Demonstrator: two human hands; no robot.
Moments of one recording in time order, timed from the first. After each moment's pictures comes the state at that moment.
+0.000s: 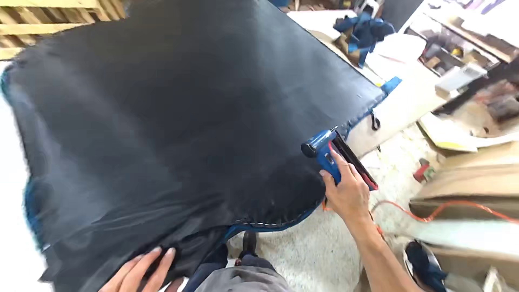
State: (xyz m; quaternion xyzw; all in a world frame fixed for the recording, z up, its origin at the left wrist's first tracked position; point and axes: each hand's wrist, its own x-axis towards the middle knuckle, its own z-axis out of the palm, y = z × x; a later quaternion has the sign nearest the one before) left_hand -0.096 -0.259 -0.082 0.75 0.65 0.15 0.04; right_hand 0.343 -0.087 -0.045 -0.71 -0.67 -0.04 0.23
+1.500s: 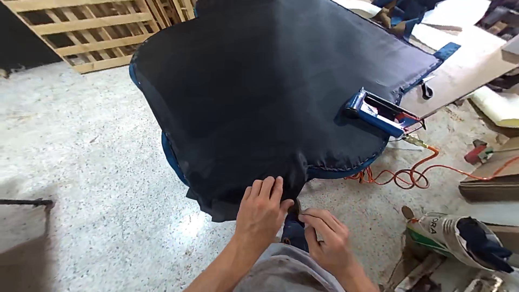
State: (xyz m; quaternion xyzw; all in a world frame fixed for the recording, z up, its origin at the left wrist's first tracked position) left_hand -0.090 -0.234 -0.078 0.82 0.54 0.19 -0.02; right_hand 0.116 -0.296 -0.124 -0.50 -0.75 0.10 0.42
